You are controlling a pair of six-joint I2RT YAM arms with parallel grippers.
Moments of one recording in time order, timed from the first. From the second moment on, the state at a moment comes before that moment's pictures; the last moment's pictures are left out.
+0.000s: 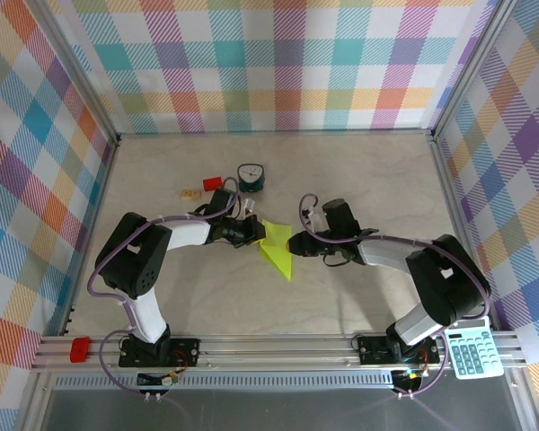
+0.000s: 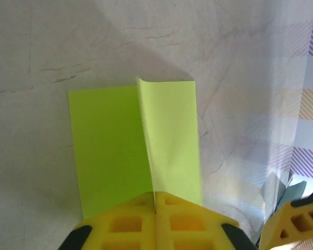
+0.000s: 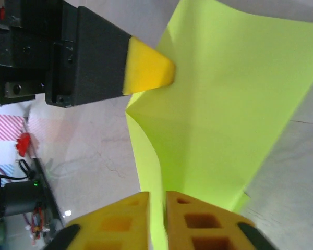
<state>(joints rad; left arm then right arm) -0.45 1.80 0.91 -0.01 0.60 -0.71 0.54 1.54 0.68 0.08 -0.63 0.48</state>
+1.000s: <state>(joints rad) -0.53 1.57 0.74 0.11 0.33 -1.03 1.07 1.63 0.98 -0.50 0.24 0.49</state>
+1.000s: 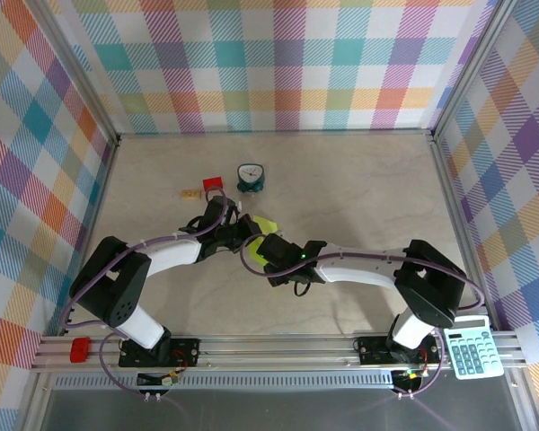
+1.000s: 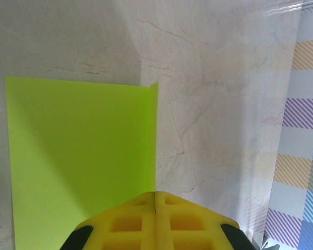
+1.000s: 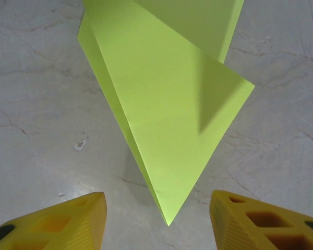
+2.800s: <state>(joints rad) -0.19 1.32 0.75 -0.12 0.56 -0.79 0.90 1.74 1.01 -0.42 -0.08 0.41</state>
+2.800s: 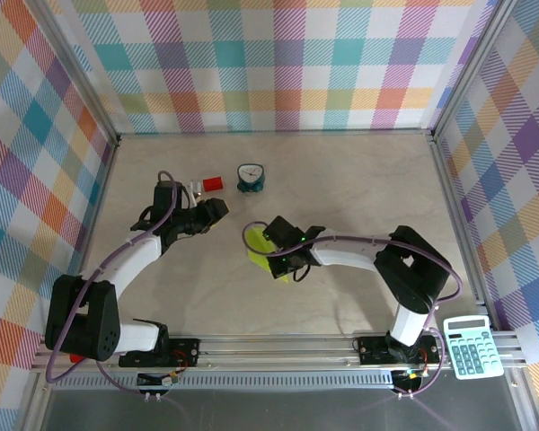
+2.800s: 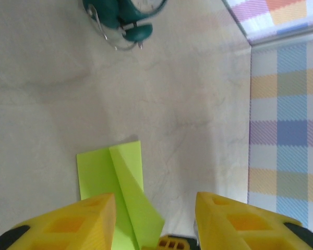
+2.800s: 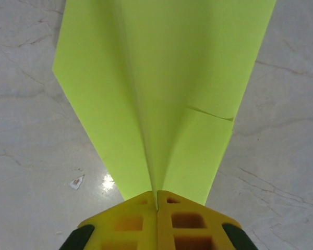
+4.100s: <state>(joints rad) -0.44 1.67 0.74 0.02 0.65 -0.80 0.72 1.82 0.90 -0.13 -0.61 0.51</state>
